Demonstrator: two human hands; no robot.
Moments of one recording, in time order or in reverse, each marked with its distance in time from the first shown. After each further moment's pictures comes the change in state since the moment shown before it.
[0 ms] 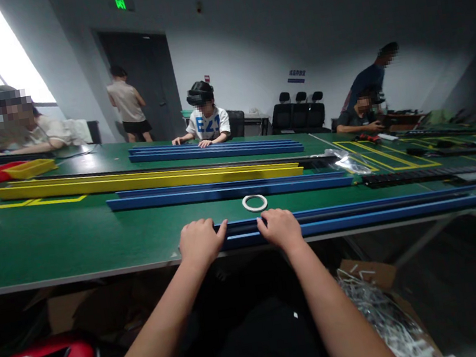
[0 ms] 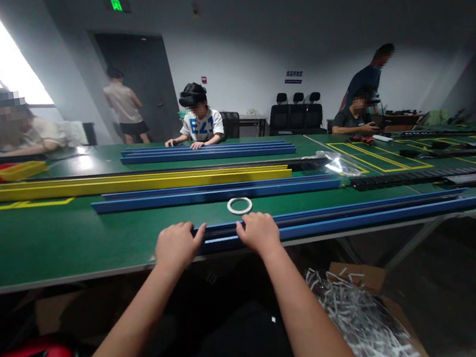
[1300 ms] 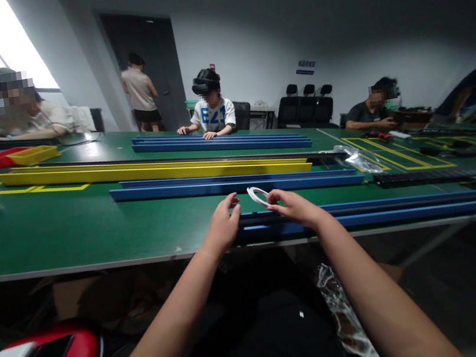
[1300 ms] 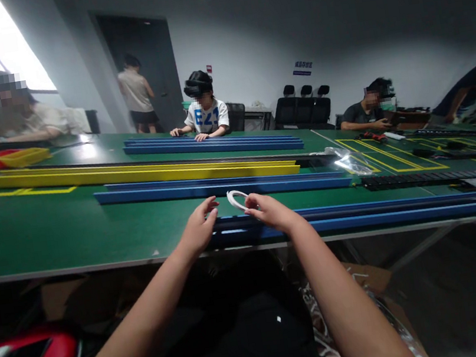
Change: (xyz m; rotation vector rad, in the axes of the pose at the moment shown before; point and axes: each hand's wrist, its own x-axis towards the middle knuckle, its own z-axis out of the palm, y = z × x) left_hand 0.030 0.028 0.024 -0.992 0.008 0.023; right_hand 0.053 0.043 -0.022 0.675 -0.207 -0.319
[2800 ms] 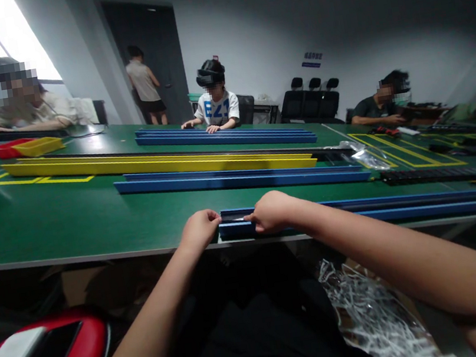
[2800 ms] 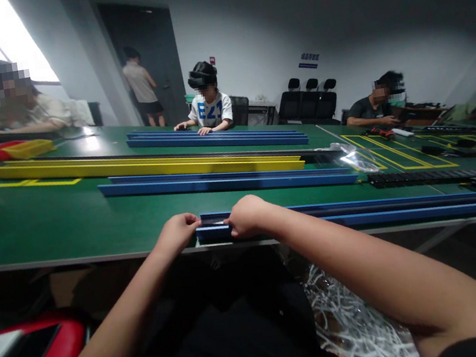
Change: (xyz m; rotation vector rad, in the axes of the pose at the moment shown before) left_hand -0.014 -0.063 -0.055 0.368 -0.158 -0.327; right_hand 0.037 -0.068 0.035 -0.806 -0.517 -0.095
